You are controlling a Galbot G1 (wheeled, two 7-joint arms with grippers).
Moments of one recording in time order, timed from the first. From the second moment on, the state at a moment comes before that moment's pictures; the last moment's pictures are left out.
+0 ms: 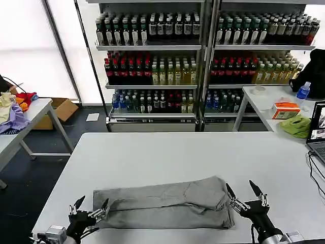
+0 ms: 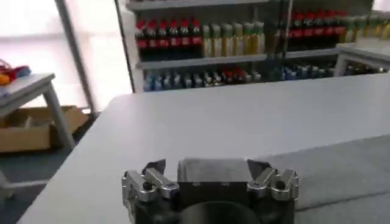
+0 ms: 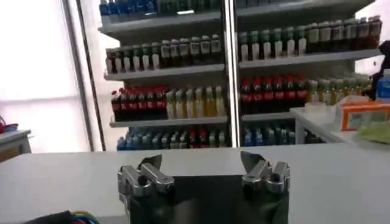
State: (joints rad) left arm 1.74 -1.25 -0.64 -2.21 -0.31 0.41 -0.04; right arm -1.75 1.36 0.78 2.24 0.37 -0.13 -0.21
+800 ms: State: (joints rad) left arm 1.72 -1.35 -0.55 -2.12 -0.29 0.39 -0.15; right arm -1.76 1.37 0.78 2.24 0.42 -0.11 -0.21
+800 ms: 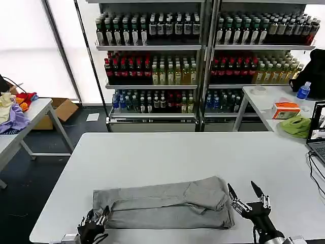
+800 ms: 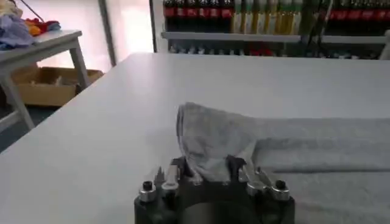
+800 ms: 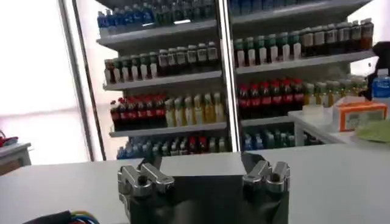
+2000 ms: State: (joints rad) left arm 1.62 -1.12 -1.05 -2.14 -0.59 0.45 -0.09; right arm -1.76 1.36 0.77 2.26 0.45 -0.11 -0.20
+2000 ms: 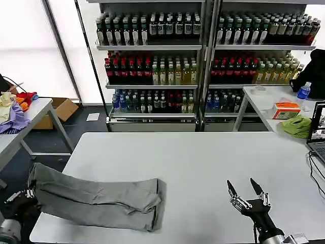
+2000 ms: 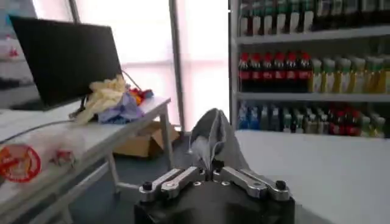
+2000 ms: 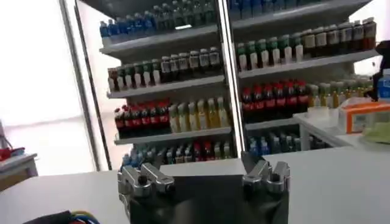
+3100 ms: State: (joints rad) left arm 1.47 -1.20 -0.26 -2.21 -0.62 0.54 -0.22; right arm -1.77 1.42 0.75 2.30 0.44 -0.13 -0.20
